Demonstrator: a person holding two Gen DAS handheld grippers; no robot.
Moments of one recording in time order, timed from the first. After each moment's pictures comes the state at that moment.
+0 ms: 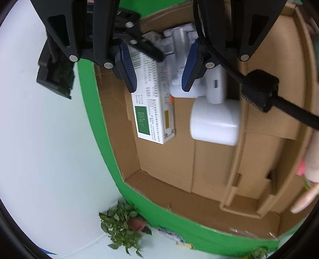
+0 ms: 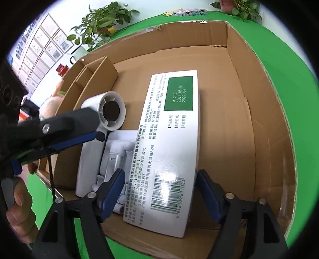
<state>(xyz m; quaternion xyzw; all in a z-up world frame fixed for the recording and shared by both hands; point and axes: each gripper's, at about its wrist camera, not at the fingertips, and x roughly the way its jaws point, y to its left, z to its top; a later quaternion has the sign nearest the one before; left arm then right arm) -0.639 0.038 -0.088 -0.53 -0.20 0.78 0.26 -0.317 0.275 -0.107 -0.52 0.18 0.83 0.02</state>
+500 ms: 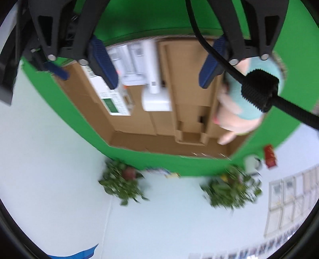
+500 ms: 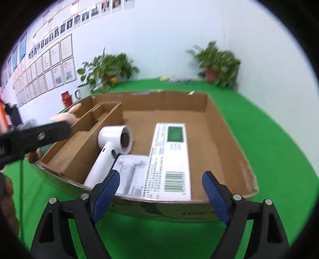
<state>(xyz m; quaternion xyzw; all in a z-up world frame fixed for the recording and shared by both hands) -0.505 0.002 -0.049 -0.30 -0.04 0.95 0.13 -0.230 0.208 -0.081 -0.29 0.05 0.95 0.14</state>
